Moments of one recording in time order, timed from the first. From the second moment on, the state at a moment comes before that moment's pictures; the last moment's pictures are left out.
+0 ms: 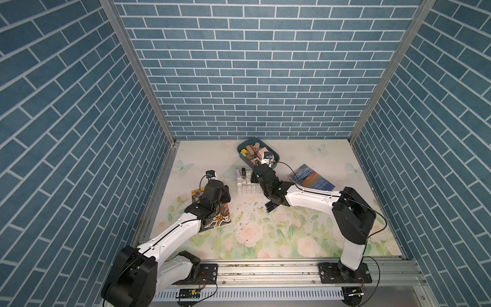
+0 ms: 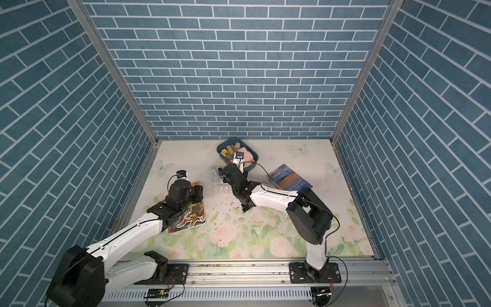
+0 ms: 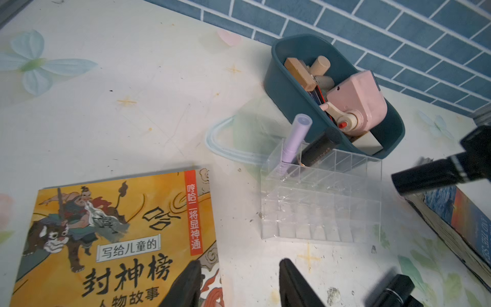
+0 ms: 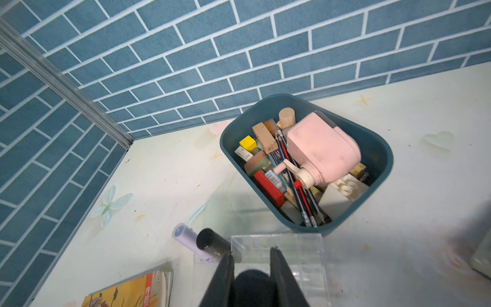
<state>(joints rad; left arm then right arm) -0.43 1.10 0.55 -0.07 -0.23 -0.54 0.95 1.89 1.28 0.17 0.53 0.59</state>
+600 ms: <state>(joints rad) -0.37 1.06 0.50 -0.05 -0.14 -0.51 0.91 2.11 1.45 0.18 0.45 0.57</state>
